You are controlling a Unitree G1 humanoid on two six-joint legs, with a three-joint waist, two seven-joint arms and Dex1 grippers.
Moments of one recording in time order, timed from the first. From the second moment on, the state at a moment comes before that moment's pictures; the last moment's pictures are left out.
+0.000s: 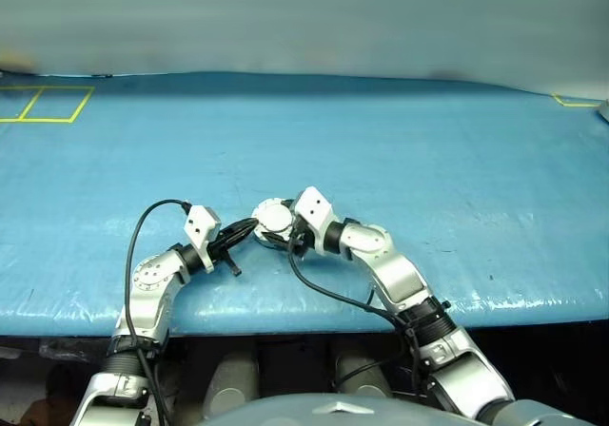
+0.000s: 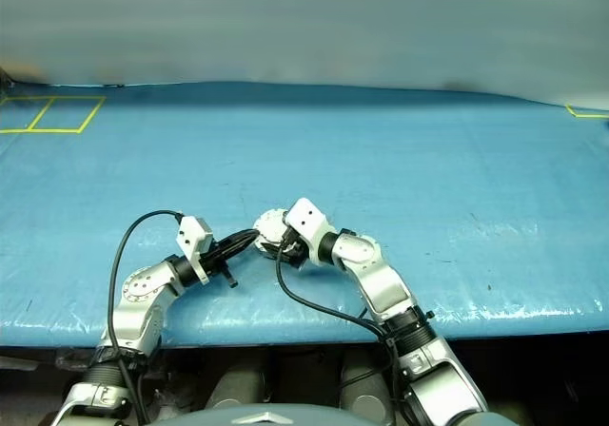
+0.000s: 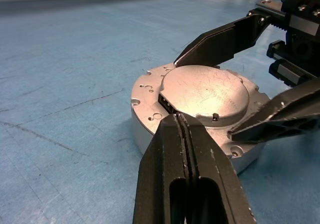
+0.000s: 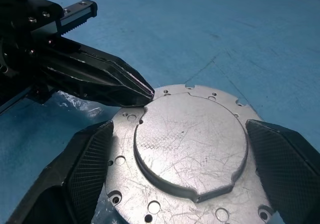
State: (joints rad) left arm -0.12 0.35 -0.02 0.24 -0.28 -0.08 -0.86; right arm -0.35 -0.18 0.35 0.06 0.05 0.33 0.65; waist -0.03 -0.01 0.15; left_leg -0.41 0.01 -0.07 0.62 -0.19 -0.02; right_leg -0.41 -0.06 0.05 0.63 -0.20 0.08
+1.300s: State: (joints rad) left arm -0.12 0.36 -0.01 0.26 -0.27 -0.09 -0.84; right arm -0.23 0.00 -0.09 0.03 0.72 0.98 0.50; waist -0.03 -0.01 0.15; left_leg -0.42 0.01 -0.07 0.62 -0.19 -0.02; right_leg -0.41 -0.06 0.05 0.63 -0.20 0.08
